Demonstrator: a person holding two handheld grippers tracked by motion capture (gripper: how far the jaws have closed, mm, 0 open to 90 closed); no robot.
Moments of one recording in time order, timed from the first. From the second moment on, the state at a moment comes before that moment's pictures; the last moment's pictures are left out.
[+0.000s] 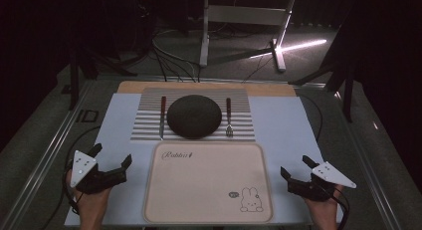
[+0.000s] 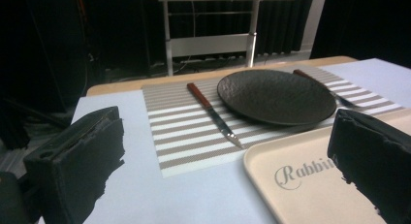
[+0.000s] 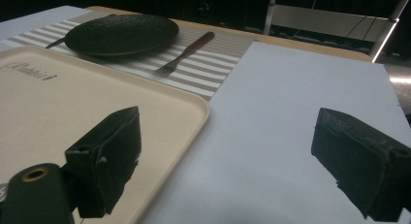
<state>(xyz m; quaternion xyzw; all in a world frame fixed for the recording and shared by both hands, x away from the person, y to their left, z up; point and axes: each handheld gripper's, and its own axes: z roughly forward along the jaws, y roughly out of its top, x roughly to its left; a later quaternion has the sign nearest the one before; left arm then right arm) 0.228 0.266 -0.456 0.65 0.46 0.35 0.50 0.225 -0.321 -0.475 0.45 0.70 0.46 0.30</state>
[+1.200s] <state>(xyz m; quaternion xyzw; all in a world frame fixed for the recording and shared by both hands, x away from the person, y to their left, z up) 0.244 0.269 -0.465 0.65 0.48 0.37 0.47 0.249 -0.298 -0.449 0.43 0.72 0.46 0.30</state>
